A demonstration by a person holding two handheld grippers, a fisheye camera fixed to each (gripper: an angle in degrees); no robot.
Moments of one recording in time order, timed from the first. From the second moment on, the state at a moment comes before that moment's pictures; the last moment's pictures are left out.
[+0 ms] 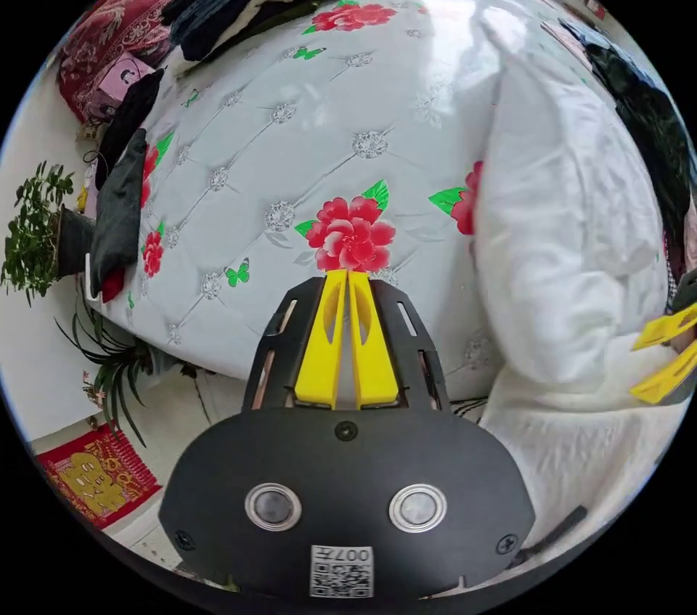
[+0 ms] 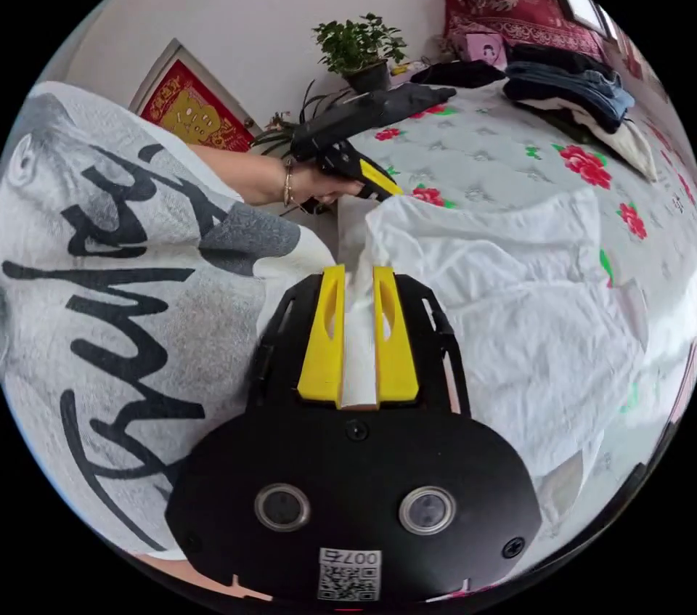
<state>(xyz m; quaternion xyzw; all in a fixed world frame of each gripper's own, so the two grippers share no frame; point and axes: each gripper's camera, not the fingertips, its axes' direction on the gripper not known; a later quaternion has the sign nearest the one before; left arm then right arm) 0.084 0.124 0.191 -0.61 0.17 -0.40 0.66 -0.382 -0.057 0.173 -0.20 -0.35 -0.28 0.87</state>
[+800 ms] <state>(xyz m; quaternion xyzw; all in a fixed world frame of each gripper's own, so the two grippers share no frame) -0.084 0.143 0.081 -0.40 0.30 -0.55 0.66 -0.257 -0.053 0.042 -0.05 -0.18 -0.01 0.98</state>
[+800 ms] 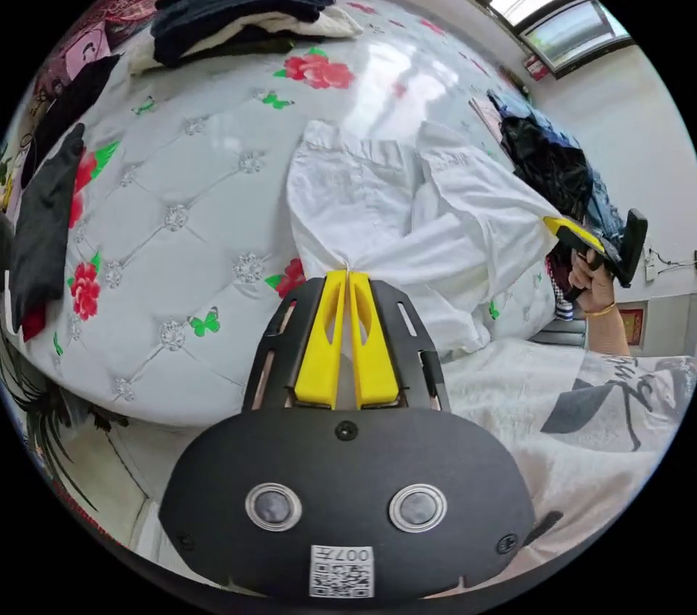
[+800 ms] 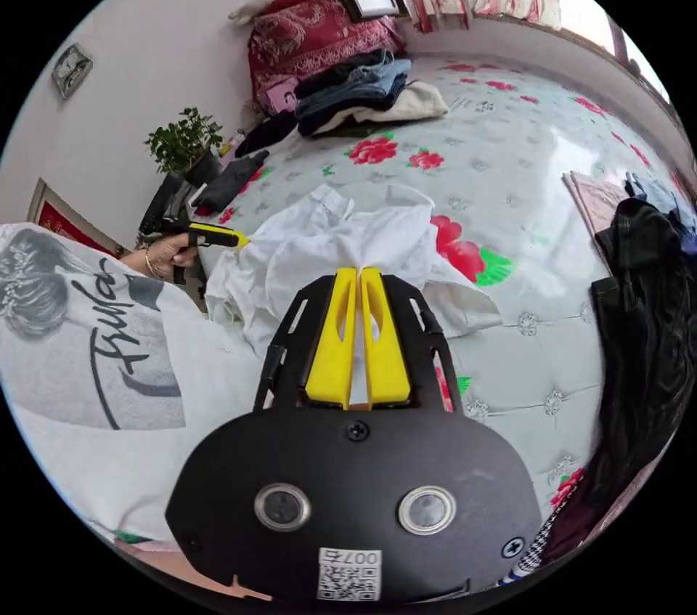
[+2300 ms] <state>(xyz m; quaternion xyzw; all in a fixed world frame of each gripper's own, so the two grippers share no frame) -0.031 0.115 0.066 -0.48 0.29 -0.50 0.66 -0.268 -0.163 0.132 -0.14 -0.14 -0.01 0.98</state>
